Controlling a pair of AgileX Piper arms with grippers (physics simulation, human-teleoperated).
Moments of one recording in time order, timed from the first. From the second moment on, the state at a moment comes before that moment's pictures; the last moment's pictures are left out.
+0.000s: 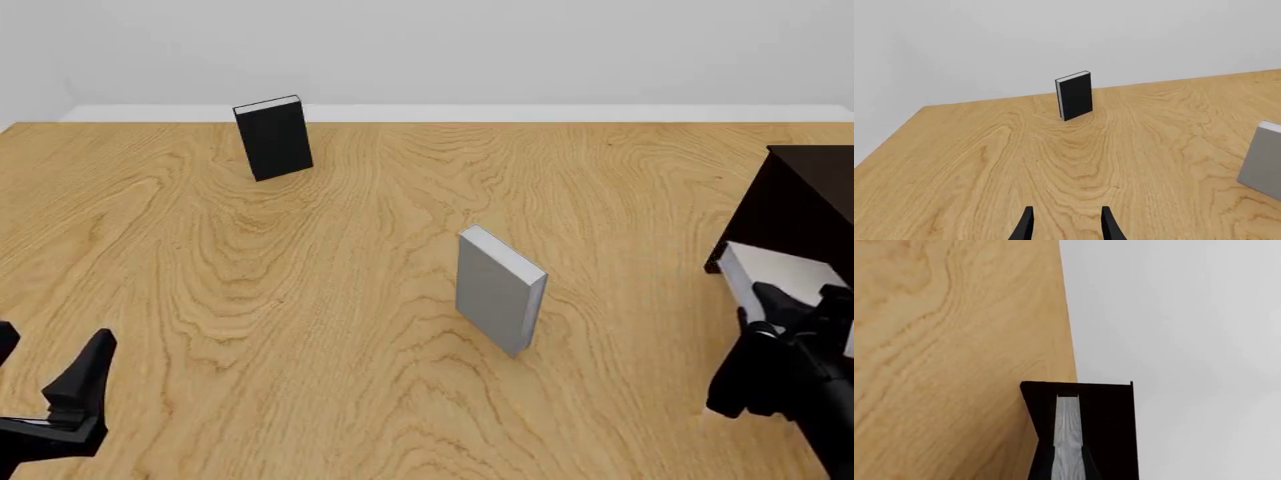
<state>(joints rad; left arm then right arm) -0.01 0.17 0.00 -0.05 0.11 -0.12 1.29 -0.04 -0.98 -1.50</state>
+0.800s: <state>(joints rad) -0.01 0.20 0.00 -0.08 0.12 -0.21 1.34 -0.12 -0.92 -1.49</state>
